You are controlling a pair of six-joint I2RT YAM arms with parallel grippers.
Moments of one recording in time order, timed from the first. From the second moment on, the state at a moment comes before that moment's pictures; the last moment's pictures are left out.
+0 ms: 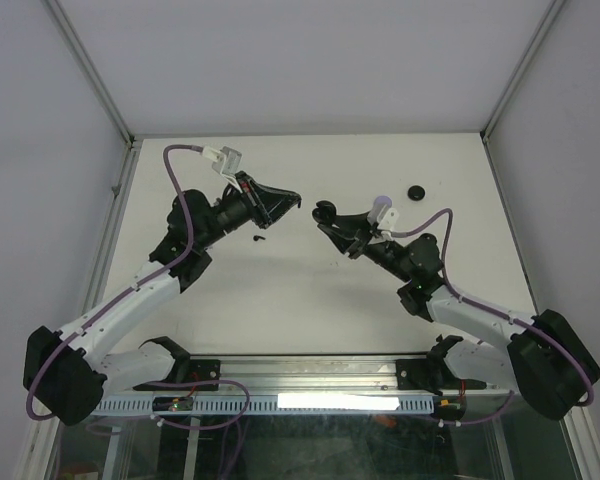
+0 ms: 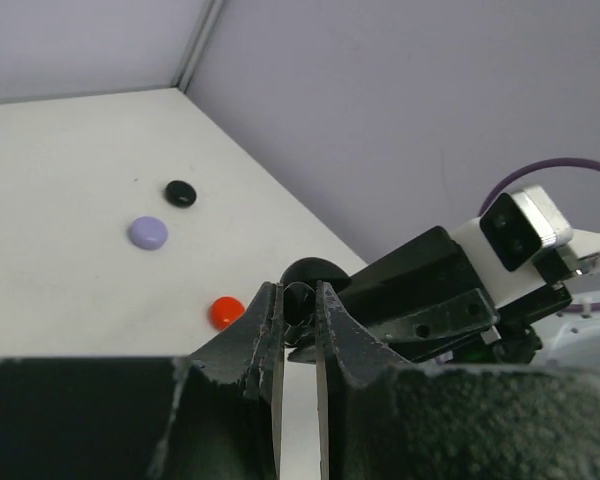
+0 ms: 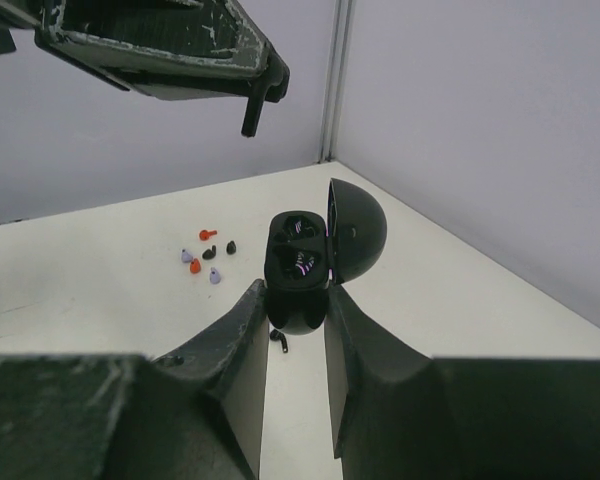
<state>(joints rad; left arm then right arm) -0.59 1.09 0.84 0.37 0.36 -0.59 0.66 1.10 0.41 0.97 -0.35 0.00</state>
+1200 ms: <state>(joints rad) -0.68 1.20 0.75 0.74 0.42 -0.58 0.66 1.17 0.41 1.16 -0.39 0.07</state>
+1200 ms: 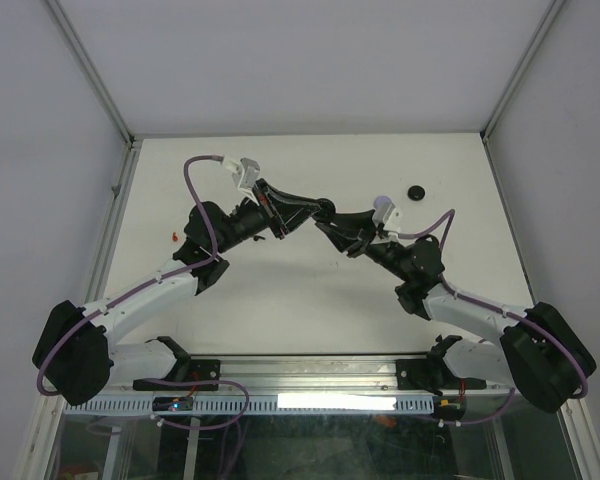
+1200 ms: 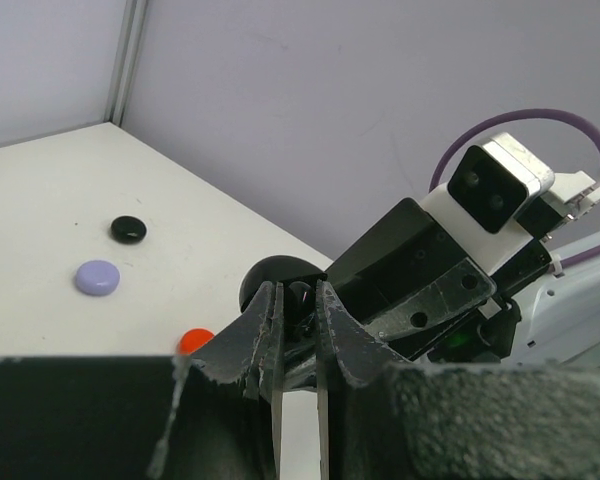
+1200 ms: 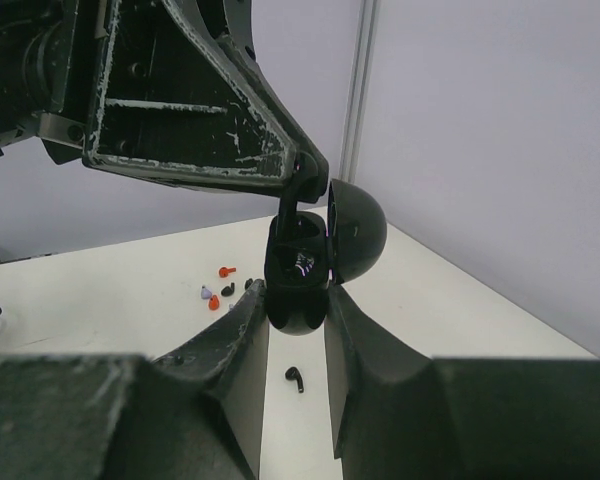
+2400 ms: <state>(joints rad) -0.68 1.04 0.83 0.29 0.25 -0.37 0.66 1.06 0.38 1.09 -0.37 0.05</state>
